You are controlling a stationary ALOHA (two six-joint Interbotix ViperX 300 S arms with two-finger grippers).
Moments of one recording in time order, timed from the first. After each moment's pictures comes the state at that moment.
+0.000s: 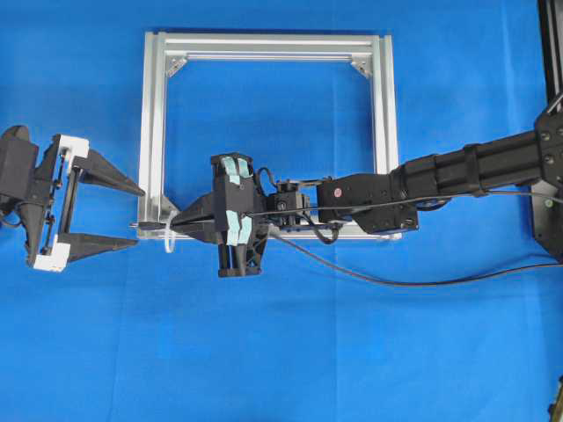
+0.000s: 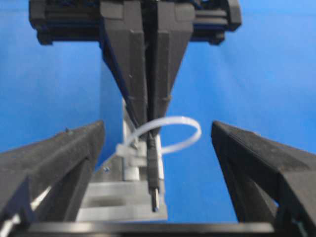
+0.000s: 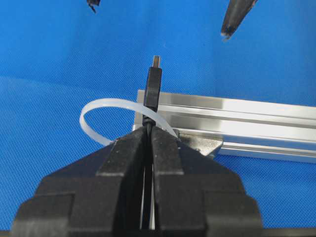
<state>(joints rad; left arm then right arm) -0.16 -0.40 1.34 -0.08 -0.63 -0.02 0.05 0.48 0.31 0.00 -0.45 0.10</state>
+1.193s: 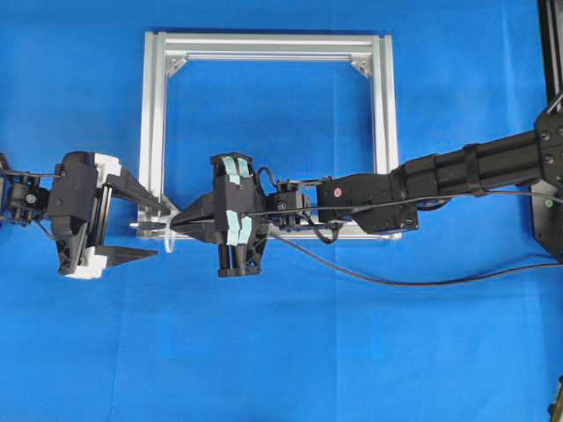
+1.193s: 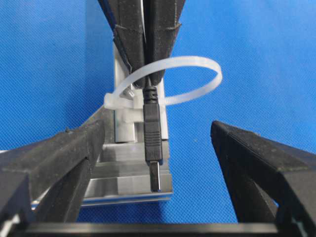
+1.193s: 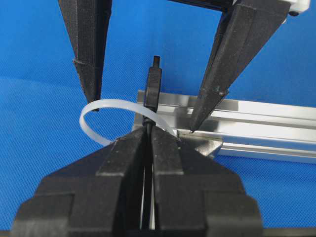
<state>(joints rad) -0.17 -0.12 1.26 -0.08 -0.63 -0.02 0.05 0.48 0.31 0.00 -0.46 0.10</state>
